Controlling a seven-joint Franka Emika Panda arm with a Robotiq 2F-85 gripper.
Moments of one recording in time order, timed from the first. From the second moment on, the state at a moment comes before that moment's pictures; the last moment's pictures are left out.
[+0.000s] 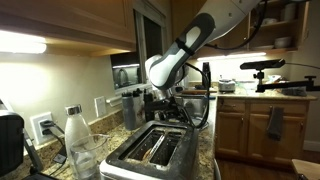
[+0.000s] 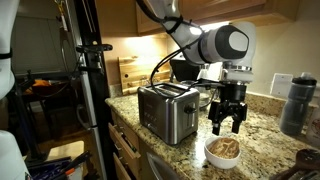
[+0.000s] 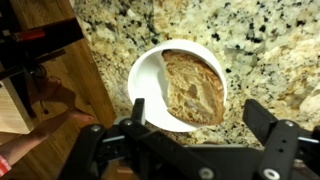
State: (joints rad) arm -0.05 0.44 -0.11 -1.83 -0.14 2.08 1.57
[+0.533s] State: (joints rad) arm -0.05 0.49 -0.13 -1.78 -0.14 2.08 1.57
